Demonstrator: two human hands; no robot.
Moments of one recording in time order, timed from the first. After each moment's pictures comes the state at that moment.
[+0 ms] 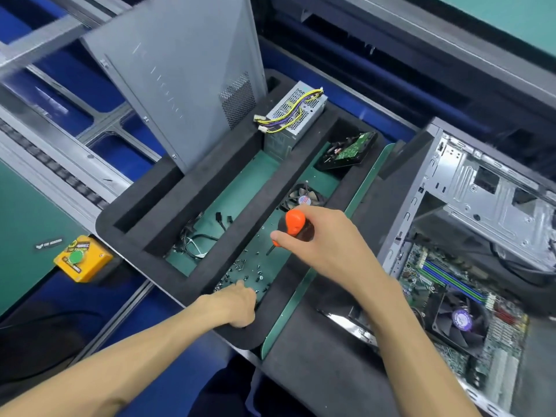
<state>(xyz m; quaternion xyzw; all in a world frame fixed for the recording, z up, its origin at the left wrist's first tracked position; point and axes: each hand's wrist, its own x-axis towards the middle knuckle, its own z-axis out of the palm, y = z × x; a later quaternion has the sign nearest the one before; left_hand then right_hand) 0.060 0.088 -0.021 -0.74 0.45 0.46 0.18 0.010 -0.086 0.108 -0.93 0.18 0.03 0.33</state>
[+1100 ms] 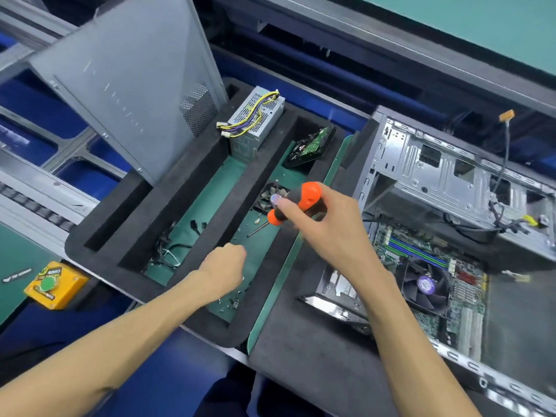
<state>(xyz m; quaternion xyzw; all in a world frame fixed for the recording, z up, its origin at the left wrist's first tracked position) 0.085 0.055 0.005 -0.87 0.40 0.28 0.08 -0.024 -0.097 0.134 -0.82 0.25 -0.14 0.49</state>
